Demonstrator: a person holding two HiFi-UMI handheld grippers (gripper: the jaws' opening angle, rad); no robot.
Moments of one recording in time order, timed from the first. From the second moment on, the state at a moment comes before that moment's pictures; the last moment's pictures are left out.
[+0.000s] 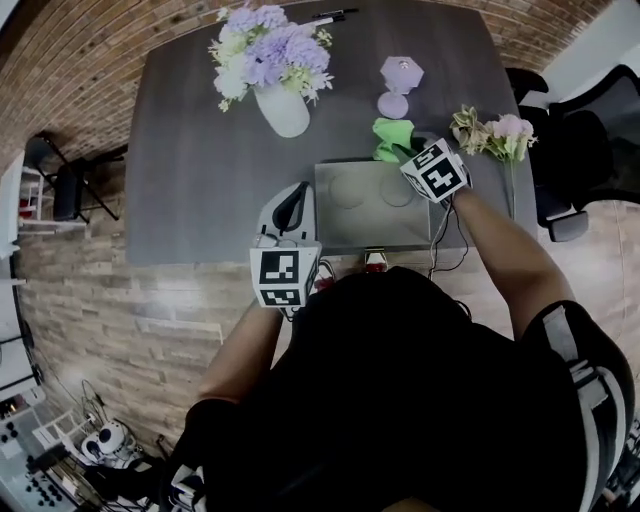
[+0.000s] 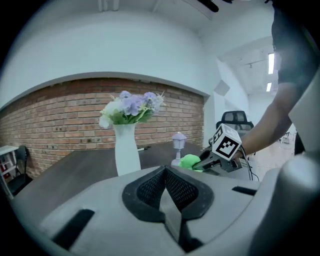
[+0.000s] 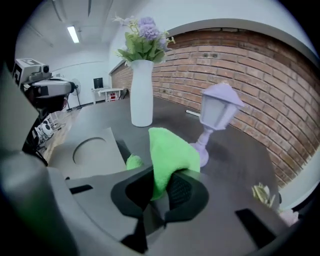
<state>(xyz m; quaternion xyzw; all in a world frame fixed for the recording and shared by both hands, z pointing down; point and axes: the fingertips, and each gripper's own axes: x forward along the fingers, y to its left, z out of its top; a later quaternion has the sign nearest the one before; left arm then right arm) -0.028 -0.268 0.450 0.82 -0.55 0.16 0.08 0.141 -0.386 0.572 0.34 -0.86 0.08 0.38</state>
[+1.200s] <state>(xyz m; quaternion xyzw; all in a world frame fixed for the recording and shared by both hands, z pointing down) 0.042 -0.262 0.471 0.90 -0.39 0.17 0.08 0.241 -0.265 0.577 0.47 -0.79 0.18 0.35</state>
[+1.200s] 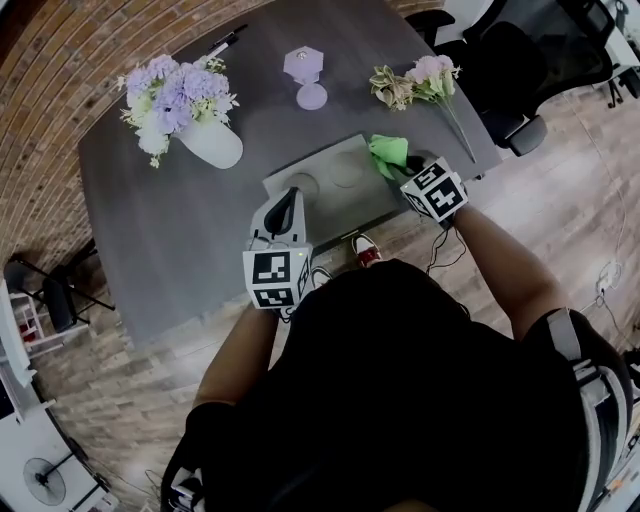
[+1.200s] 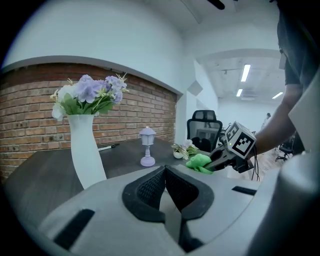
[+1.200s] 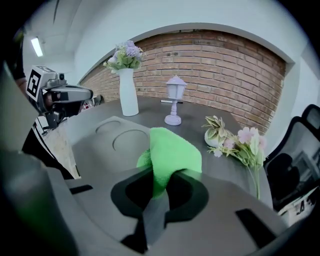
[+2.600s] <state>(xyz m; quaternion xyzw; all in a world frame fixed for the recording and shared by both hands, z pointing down) -0.109 -0.236 0.473 0.86 -0.47 0.15 0.10 0.246 -0.301 0.532 0.57 -0.70 0.19 0.38</state>
